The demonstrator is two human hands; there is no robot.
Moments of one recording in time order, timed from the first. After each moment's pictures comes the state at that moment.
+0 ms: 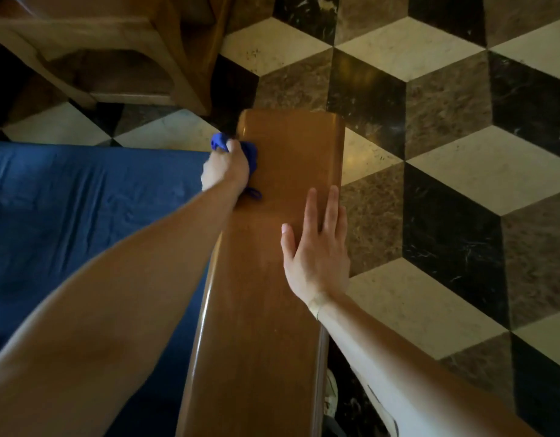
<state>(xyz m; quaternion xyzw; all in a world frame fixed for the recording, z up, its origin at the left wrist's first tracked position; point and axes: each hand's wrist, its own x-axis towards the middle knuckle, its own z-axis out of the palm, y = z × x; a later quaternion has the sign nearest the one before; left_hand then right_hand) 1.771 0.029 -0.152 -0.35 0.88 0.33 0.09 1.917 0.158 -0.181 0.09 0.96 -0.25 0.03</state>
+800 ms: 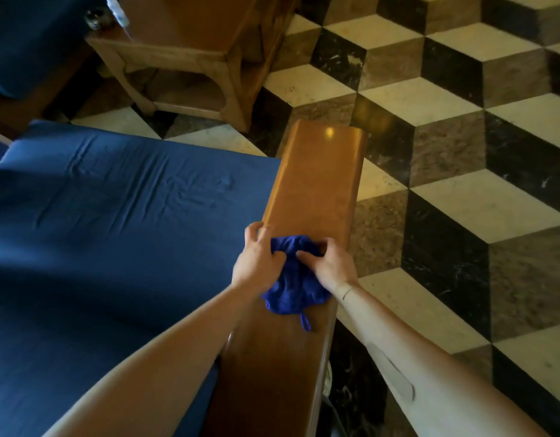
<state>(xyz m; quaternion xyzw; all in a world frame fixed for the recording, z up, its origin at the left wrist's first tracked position) 2.034 -0.011 -0.100 -0.13 0.93 0.32 0.16 2.018 0.149 -0.105 0.15 0.85 -0.44 0.26</state>
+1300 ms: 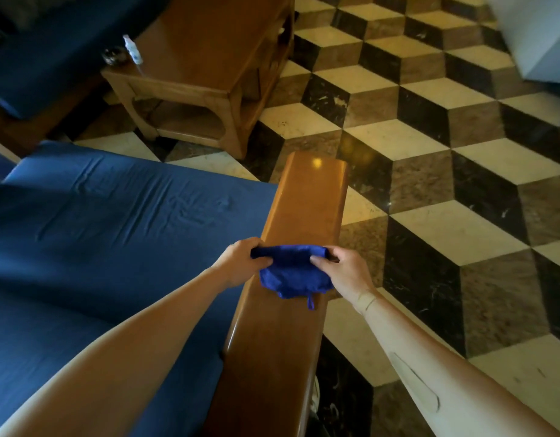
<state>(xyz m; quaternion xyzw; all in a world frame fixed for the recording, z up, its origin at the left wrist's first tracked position) 2.038 -0.050 -0.035 -0.06 0.90 0.37 0.21 2.046 0.179 -0.045 0.07 0.86 -0.49 0.15</state>
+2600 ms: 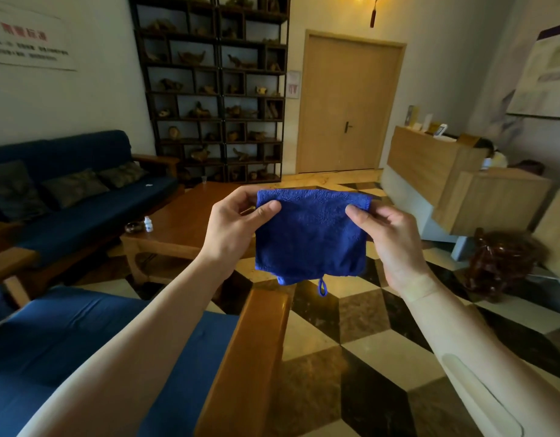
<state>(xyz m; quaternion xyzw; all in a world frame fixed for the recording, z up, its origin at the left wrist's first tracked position) 2.197 0.070 0.430 0.18 0.67 0.69 -0.20 2.206 0.306 0.431 -0.11 0.70 -0.67 -0.21</state>
